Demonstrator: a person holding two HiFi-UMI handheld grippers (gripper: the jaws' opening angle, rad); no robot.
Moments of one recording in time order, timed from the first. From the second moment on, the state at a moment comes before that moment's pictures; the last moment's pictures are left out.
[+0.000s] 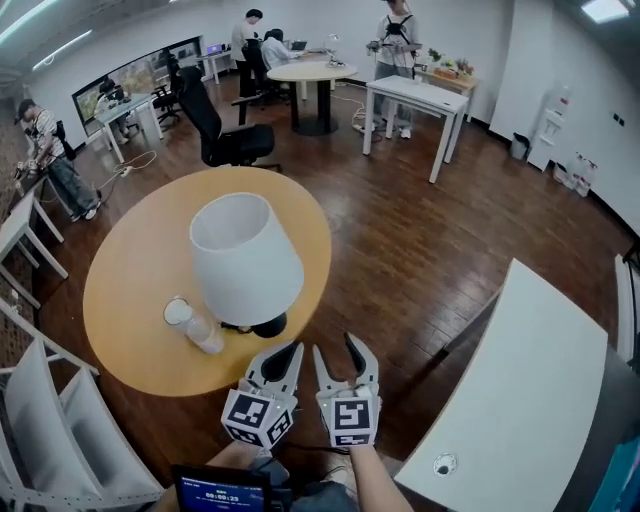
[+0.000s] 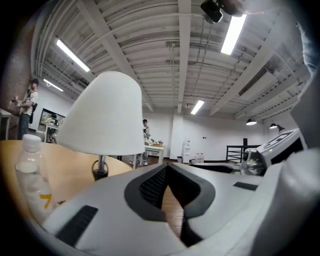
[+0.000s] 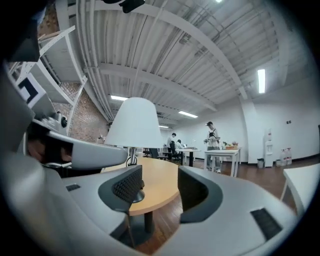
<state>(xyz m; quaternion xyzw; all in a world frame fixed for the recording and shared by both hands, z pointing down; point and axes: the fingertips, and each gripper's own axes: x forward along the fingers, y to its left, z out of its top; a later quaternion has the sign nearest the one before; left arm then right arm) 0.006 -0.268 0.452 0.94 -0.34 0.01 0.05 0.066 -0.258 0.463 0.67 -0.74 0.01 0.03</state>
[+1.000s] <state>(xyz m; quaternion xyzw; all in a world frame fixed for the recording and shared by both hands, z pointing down) 0.192 -0.107 0.394 0.99 -0.12 -0.02 0.02 0.217 -0.064 0.372 0.78 -0.62 -0.03 -0.10</state>
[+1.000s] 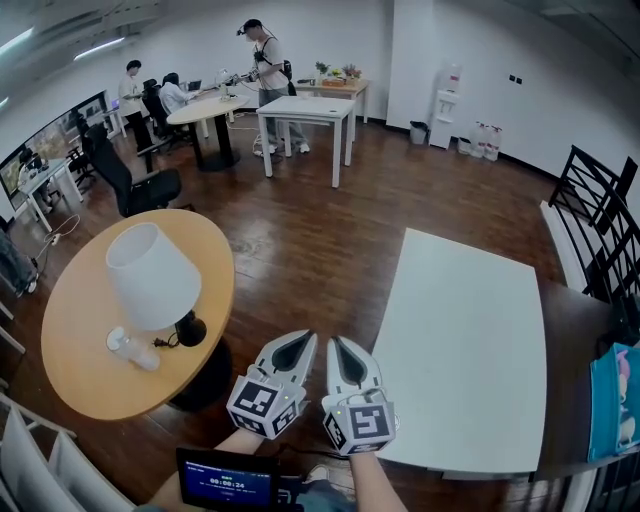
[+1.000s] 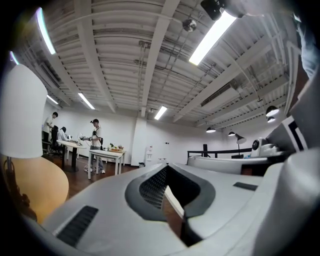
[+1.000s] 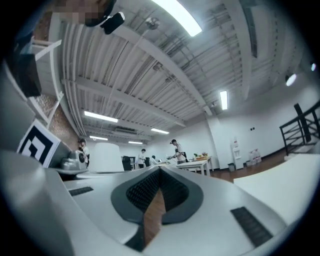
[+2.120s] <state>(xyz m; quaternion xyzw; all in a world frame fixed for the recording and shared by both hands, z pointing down) 0.213 -0.108 0.392 0.99 -0.12 -0.01 0.00 0.223 -0.080 0.387 0.76 -0.65 -0.02 0.00</state>
